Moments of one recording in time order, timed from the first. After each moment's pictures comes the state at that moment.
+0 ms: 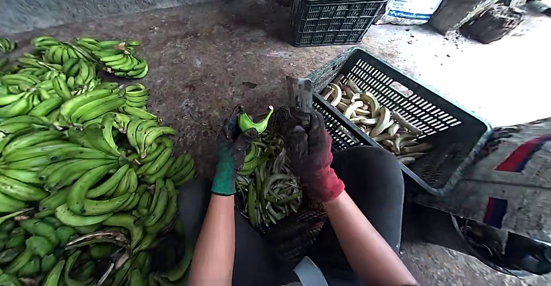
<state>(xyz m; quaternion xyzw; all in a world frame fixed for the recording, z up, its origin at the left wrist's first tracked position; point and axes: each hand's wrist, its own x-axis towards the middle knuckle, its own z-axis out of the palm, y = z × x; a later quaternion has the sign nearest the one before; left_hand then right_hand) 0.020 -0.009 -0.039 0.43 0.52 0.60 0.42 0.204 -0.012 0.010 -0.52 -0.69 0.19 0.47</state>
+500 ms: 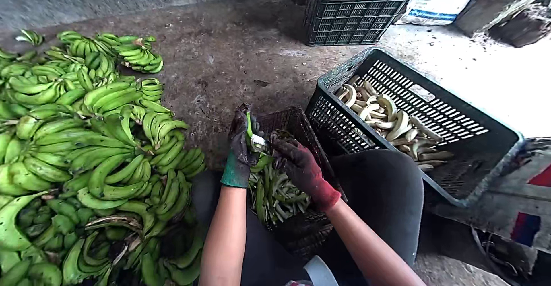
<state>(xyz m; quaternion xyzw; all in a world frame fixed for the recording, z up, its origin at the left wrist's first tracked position) 0.017 -0.008 -0.041 0.23 0.37 0.69 0.58 0.196 -0.018 -0.046 -0.42 -0.73 0.41 0.35</state>
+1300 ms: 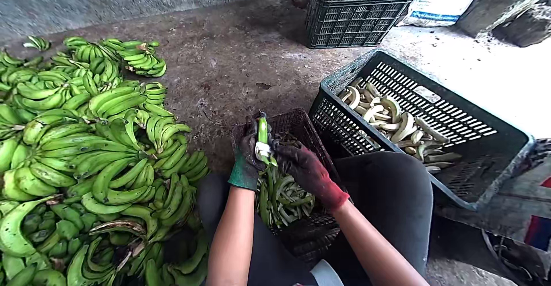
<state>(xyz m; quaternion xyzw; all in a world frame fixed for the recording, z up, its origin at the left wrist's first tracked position) 0.022 -0.003 -0.047 0.23 0.44 0.64 0.58 0.200 -0.012 -0.045 -0.43 -0.76 0.39 0.29</state>
